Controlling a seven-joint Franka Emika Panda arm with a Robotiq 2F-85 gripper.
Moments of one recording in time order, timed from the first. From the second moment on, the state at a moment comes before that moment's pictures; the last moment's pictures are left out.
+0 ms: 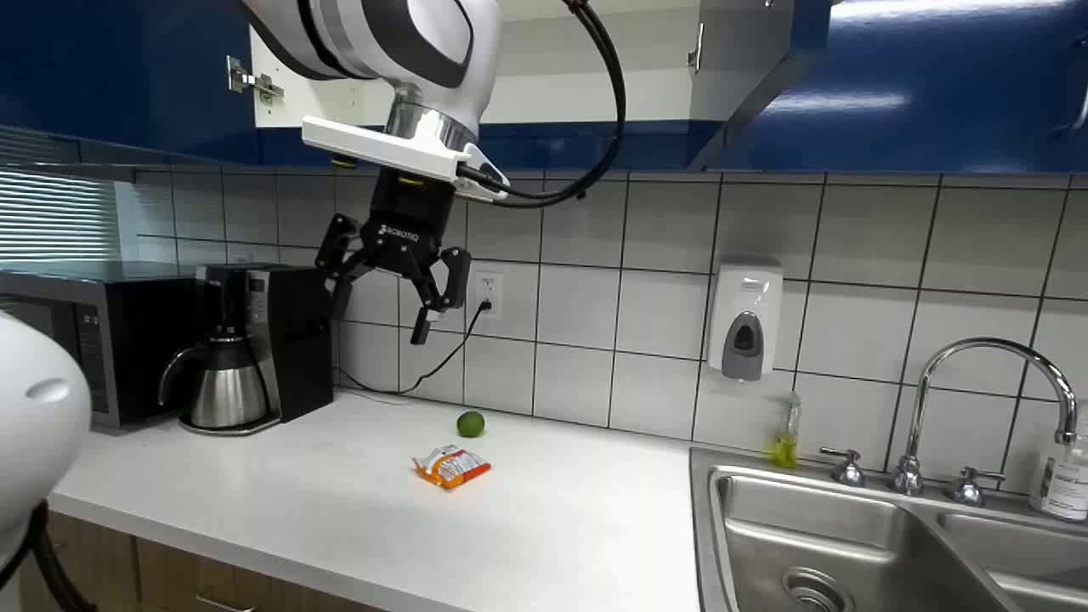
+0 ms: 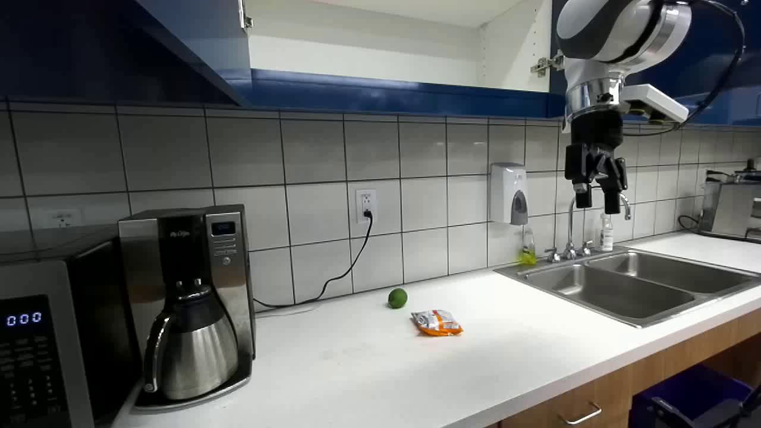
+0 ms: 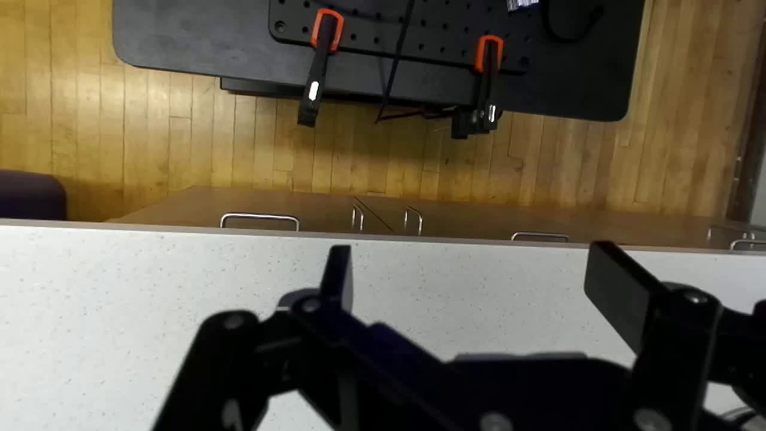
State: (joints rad) arm -0.01 -0.60 -0.27 -2.48 -0.03 1.66 -0.39
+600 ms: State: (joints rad) arm -0.01 -0.60 -0.27 -2.48 -0.03 1.66 -0.39
